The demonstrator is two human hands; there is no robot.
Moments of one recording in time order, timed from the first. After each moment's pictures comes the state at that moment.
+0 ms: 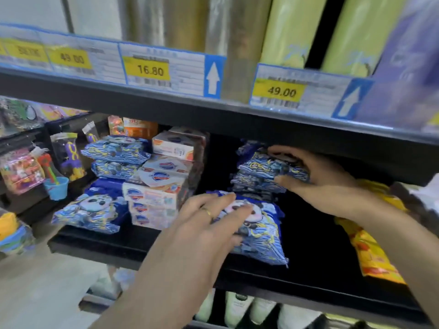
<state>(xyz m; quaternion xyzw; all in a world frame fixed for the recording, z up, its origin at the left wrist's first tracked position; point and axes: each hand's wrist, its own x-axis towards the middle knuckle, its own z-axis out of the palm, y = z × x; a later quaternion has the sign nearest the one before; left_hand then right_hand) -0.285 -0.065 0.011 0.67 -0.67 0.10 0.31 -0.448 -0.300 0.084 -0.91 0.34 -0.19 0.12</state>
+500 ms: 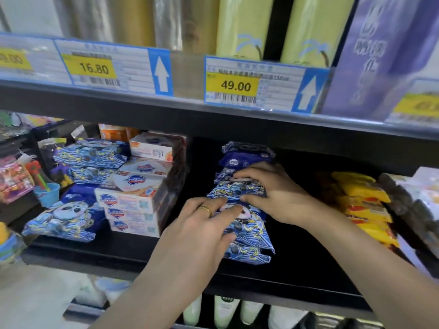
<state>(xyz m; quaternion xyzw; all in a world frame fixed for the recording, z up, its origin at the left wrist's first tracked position) -0.294 -0.118 -0.003 0.71 -0.65 0.11 0.26 -0.424 -0.309 0.039 -0.94 0.28 -0.17 0.12</state>
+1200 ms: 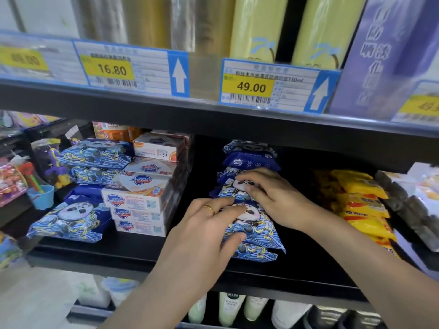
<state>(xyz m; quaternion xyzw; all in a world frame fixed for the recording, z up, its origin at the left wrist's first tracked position) -0.290 -0.113 -0.004 0.68 -0.65 0.06 0.33 -0.423 -0.299 0.026 -0.93 0.27 -0.19 0.17</state>
